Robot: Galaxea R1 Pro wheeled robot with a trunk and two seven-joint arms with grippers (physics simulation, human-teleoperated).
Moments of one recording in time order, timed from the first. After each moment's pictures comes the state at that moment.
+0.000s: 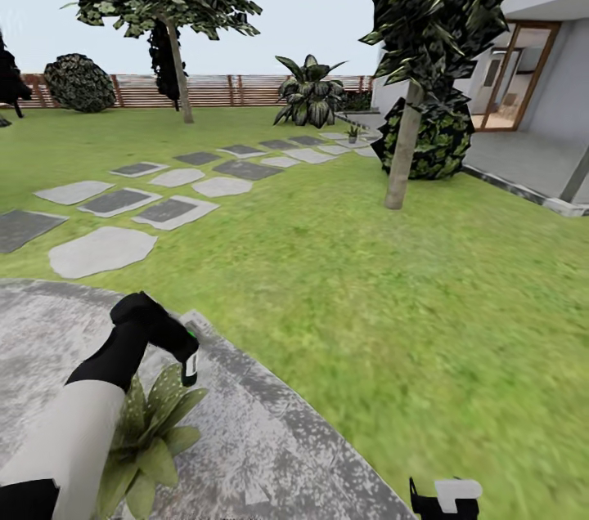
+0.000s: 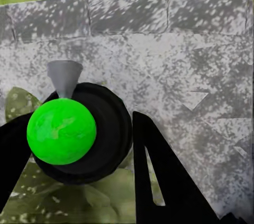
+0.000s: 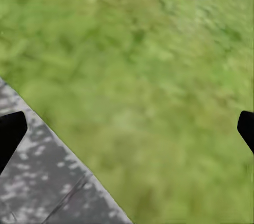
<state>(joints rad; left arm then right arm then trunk) -0.81 0.09 0.10 -0.97 -1.10 0.71 -1.28 -0.36 -0.06 -0.26 -0.13 0.38 -0.59 -0.19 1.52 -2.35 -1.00</state>
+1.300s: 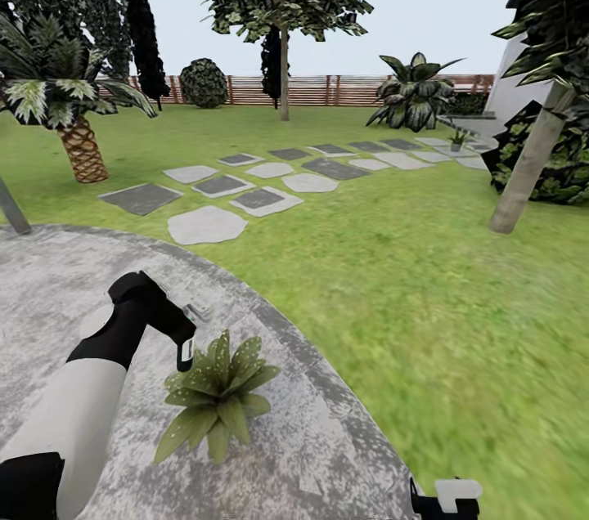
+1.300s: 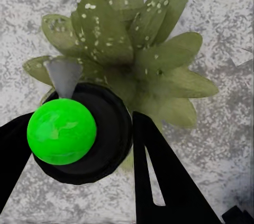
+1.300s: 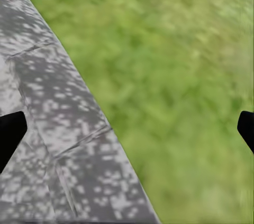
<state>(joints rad) -0.89 0.09 0.10 -0.97 -1.20 0.74 -1.37 -0.36 -0.06 -0.26 -0.13 0.38 -0.59 -0.19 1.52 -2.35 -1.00</state>
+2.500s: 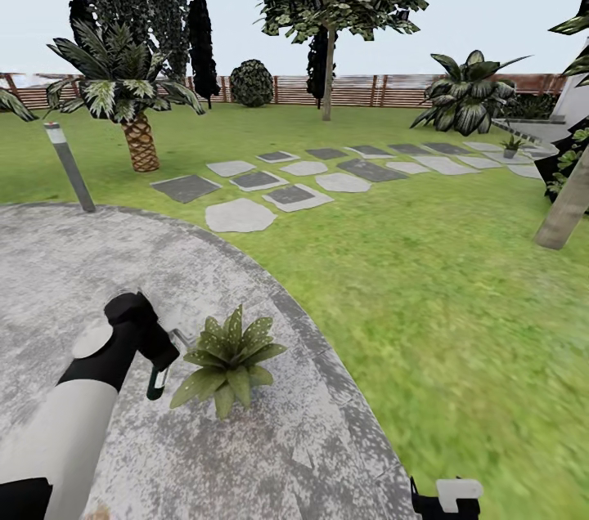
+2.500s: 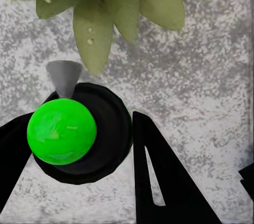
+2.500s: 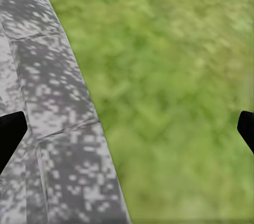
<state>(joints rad) -0.81 0.11 0.10 -0.96 -1.35 0.72 -1.37 -0.36 -0.06 -0.26 -0.13 0.37 -0.59 -0.19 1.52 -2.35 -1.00</state>
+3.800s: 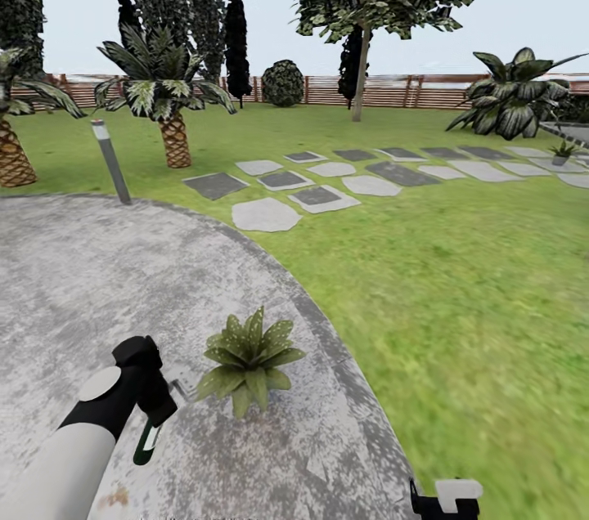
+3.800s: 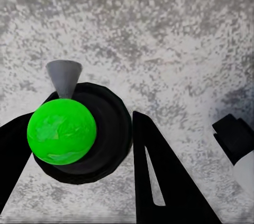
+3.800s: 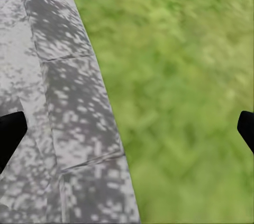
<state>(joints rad) -0.67 0.11 0.06 -0.90 -1.35 0.73 -1.36 -0.36 -0.06 -0.26 -0.13 0.37 -0.59 -0.19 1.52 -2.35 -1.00</state>
